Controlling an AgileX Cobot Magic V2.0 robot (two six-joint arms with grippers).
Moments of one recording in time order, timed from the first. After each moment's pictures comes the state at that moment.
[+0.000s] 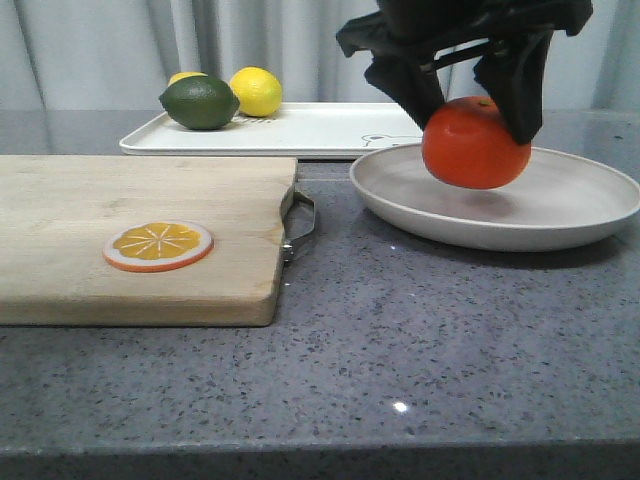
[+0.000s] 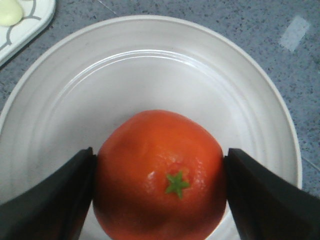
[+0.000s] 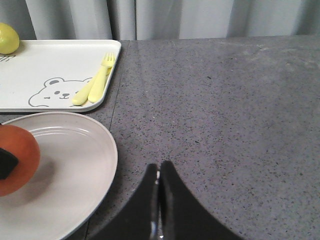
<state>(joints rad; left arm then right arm) -0.81 2.06 -1.95 -0.20 0.93 0.05 0.03 0.60 -0.41 -0.06 0.14 0.16</state>
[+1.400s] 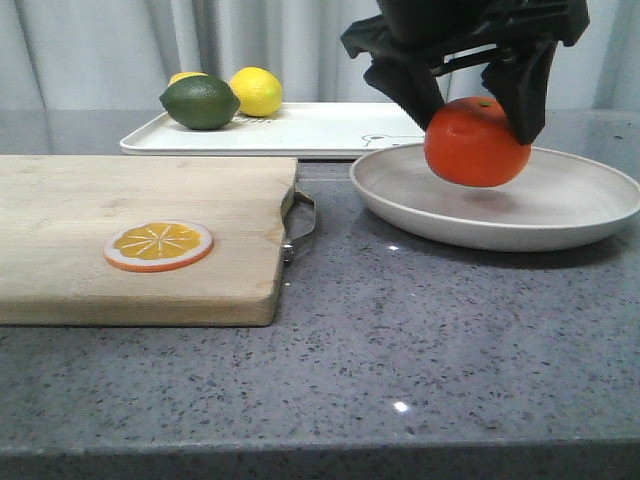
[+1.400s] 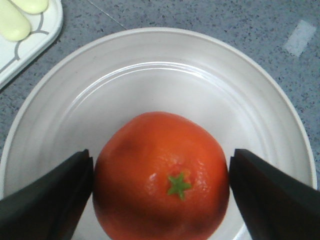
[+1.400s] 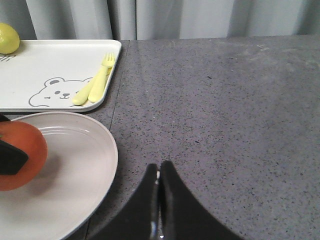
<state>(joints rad) -0.81 2.07 -1.96 -0.20 0.89 0.07 0.03 0.60 -0.41 -0.06 0.14 0.16</state>
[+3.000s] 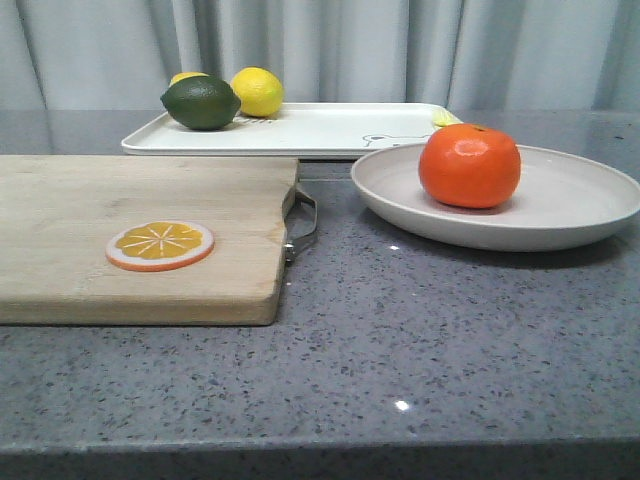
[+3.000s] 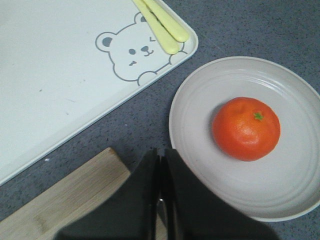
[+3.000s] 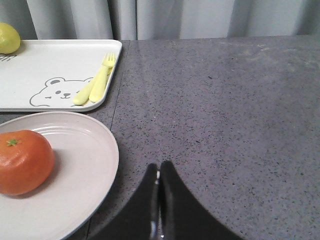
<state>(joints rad) -0.60 1.65 -1.66 -0.16 0.85 0.05 0.03 0.60 -0.41 -0.06 0.14 0.16</state>
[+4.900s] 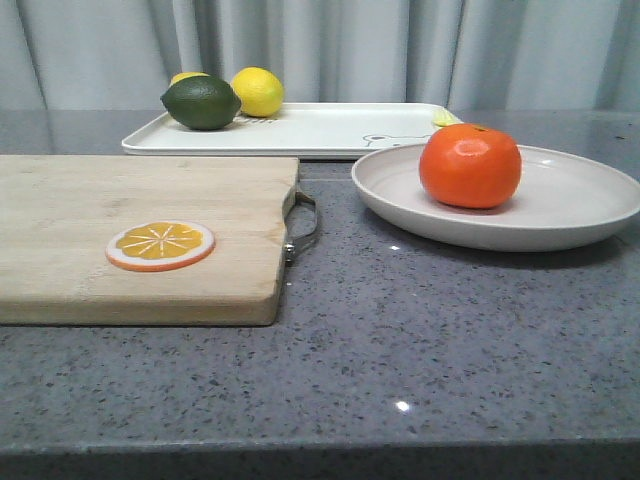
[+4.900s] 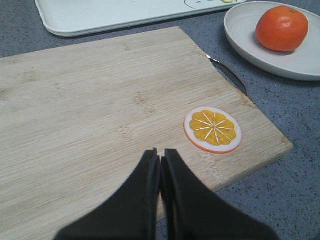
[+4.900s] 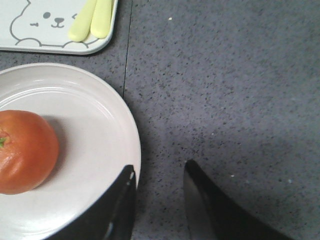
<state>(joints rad) -0.48 0.59 -0.47 -0.16 0.43 -0.01 0.12 1.18 -0.97 -0.03 0.64 0.15</state>
